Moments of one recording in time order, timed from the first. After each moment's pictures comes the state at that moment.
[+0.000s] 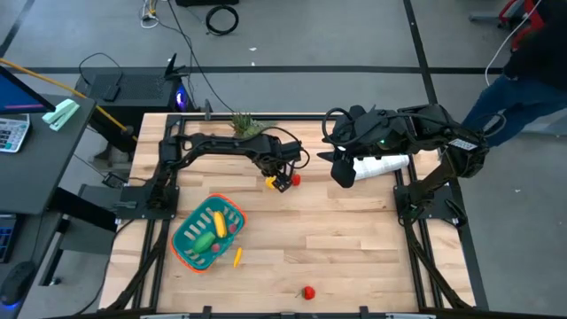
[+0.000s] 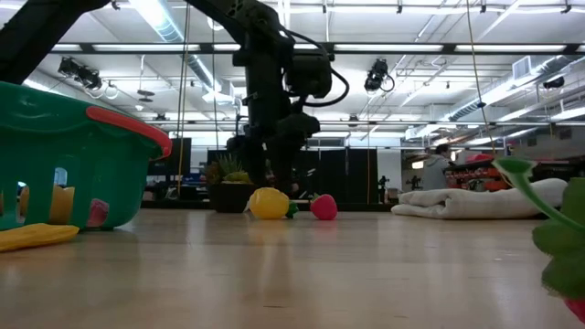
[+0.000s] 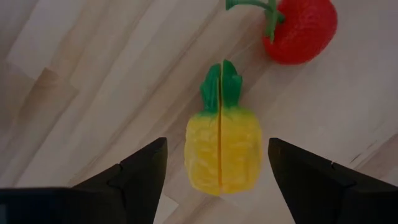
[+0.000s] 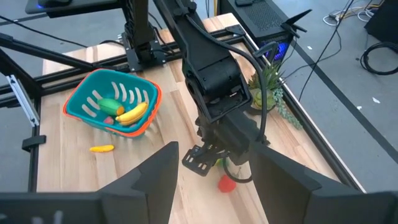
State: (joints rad) left arm 0.21 2.08 1.61 -0.93 -0.04 -0.46; right arm 0.12 1.59 2.21 -1.32 0.33 0.34
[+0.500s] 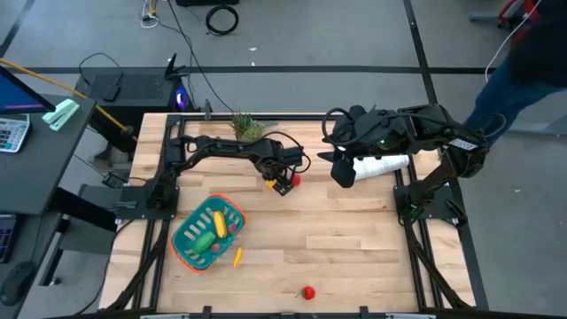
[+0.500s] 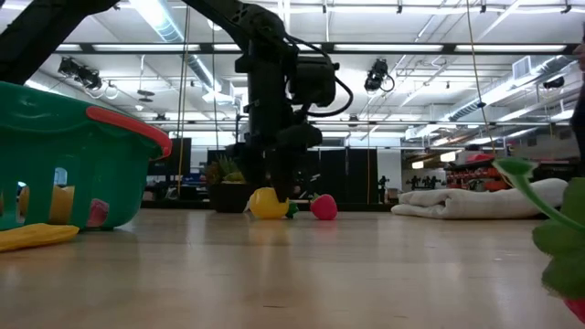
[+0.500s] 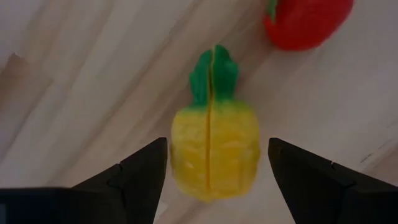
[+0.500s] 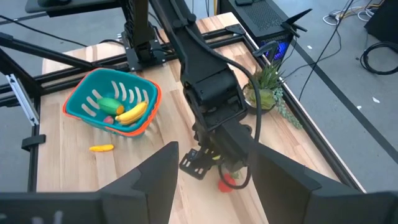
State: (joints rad) left arm 0.19 2.12 1.61 -0.93 -0.04 -0.49; right arm 0.12 1.59 2.21 -1.32 0.33 0.34
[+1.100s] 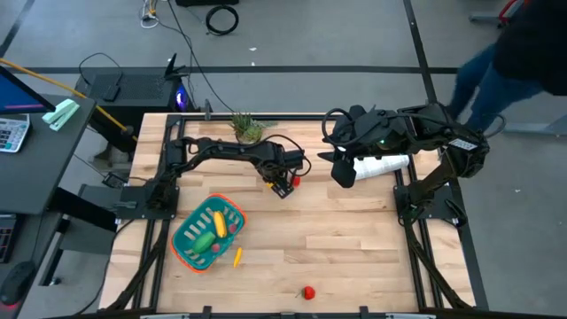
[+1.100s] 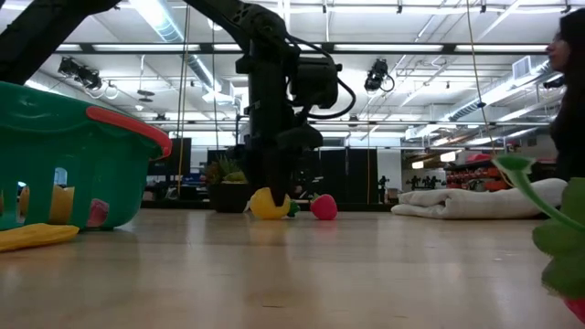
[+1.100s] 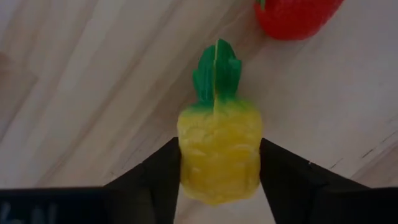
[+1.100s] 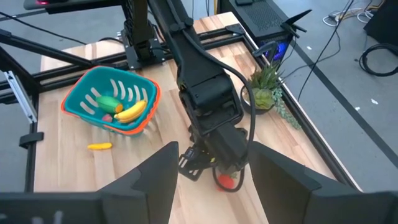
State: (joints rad) left arm 0.17 2.13 1.61 -0.93 -0.04 -0.49; right arm 0.12 1.59 2.21 -1.32 0.33 0.32
